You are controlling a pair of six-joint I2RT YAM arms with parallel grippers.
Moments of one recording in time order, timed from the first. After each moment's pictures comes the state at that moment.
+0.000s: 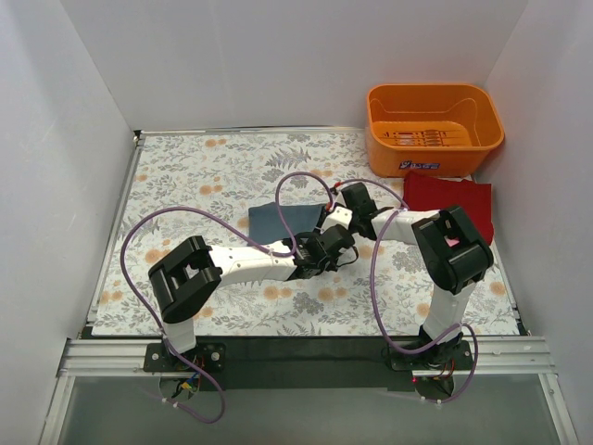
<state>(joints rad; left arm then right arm) -1.11 1.81 1.17 -0.20 -0.44 -0.51 0.53 1.84 0.95 0.04 -0.56 0.70</state>
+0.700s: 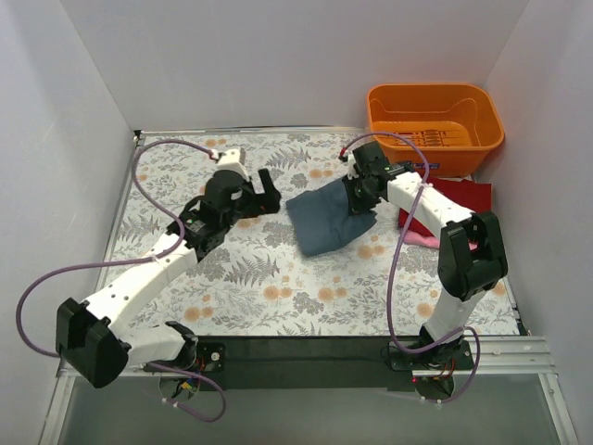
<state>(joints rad) -0.69 1.24 1.02 -0.25 -0.22 -0.57 0.45 1.76 1.33 -0.61 -0.14 0.10</state>
